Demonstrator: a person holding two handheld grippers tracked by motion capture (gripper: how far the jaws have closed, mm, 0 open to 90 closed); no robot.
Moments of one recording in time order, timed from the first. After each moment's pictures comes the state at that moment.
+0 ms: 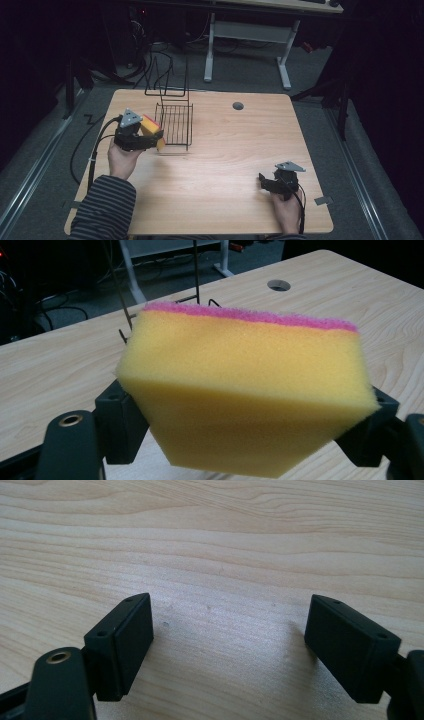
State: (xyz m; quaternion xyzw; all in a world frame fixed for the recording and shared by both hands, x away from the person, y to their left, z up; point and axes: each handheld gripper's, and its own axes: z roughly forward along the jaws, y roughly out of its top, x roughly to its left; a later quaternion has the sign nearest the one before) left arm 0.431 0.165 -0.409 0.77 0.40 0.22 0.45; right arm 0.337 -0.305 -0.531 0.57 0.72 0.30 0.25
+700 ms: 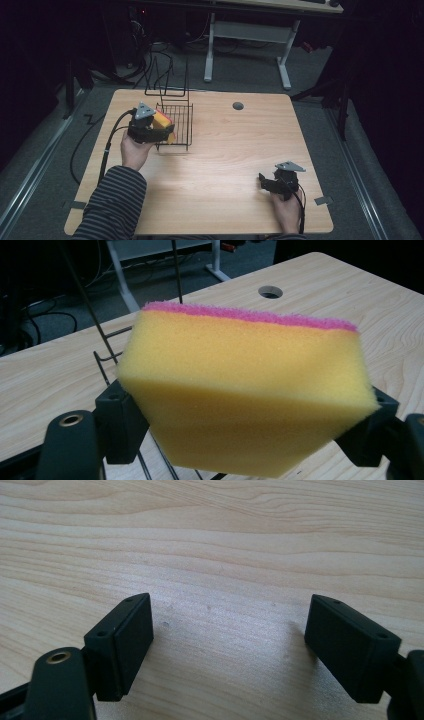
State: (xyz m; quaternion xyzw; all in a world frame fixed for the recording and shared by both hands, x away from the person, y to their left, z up) left arm 0.456 0.135 -0.410 0.78 0.38 0.22 0.45; right arm 0.337 -0.305 -0.531 0.58 0.72 0.30 0.25
